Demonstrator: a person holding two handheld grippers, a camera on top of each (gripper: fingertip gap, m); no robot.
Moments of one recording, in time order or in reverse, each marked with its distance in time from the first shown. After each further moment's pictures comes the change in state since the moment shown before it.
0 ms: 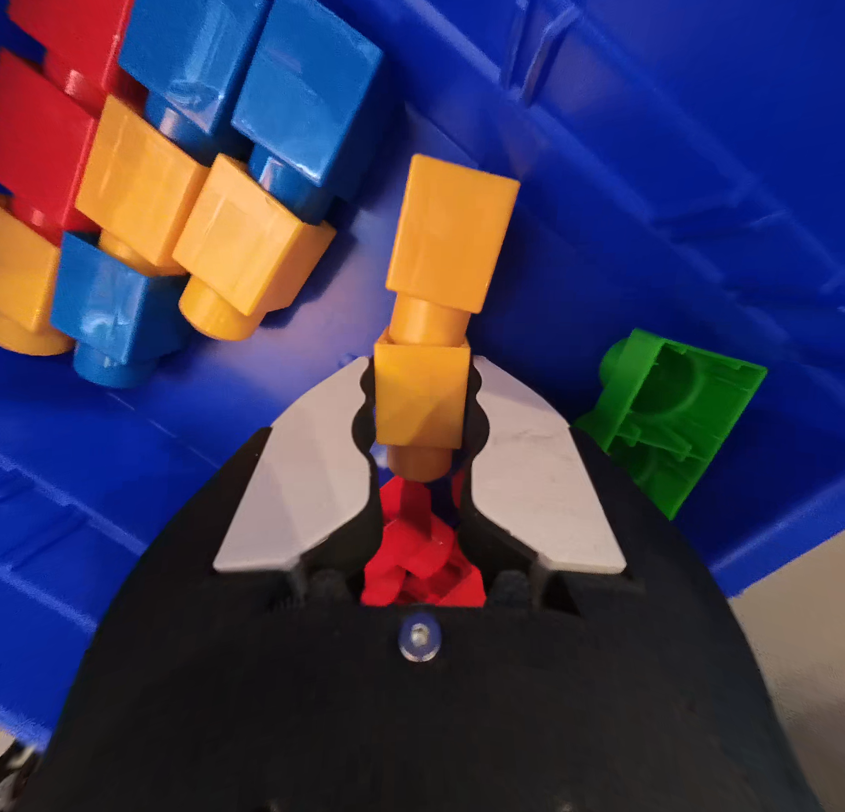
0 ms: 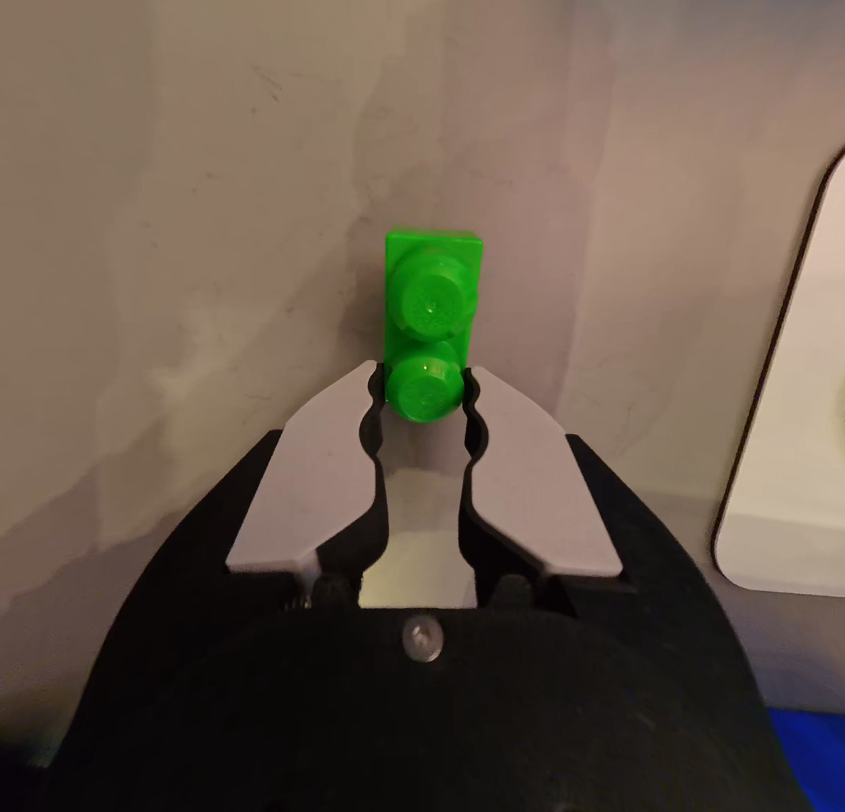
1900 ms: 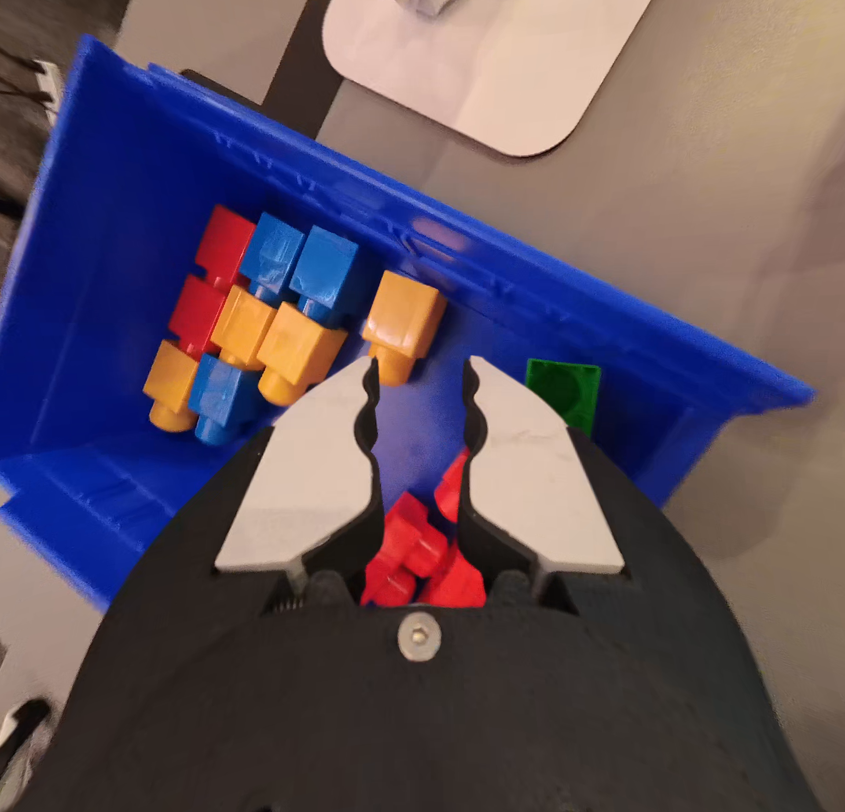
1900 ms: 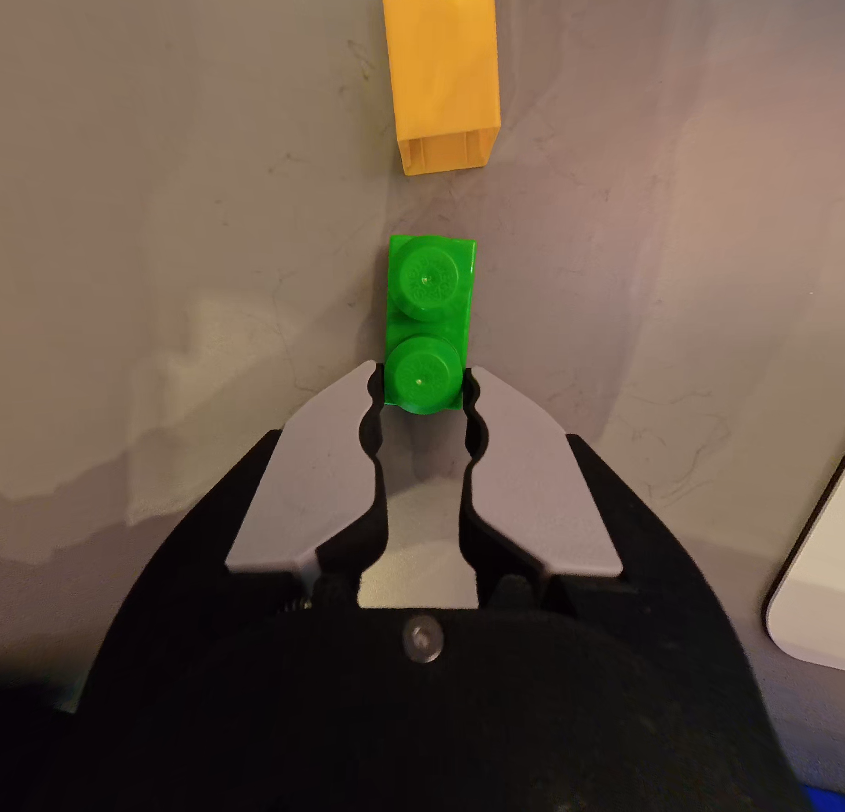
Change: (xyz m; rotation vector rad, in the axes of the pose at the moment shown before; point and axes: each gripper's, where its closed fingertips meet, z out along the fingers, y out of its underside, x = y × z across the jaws) left arm 0.020 -0.040 -0.060 0.291 -0.058 0.168; right arm -0.026 0.001 0.007 -0.033 -0.119 -0.071
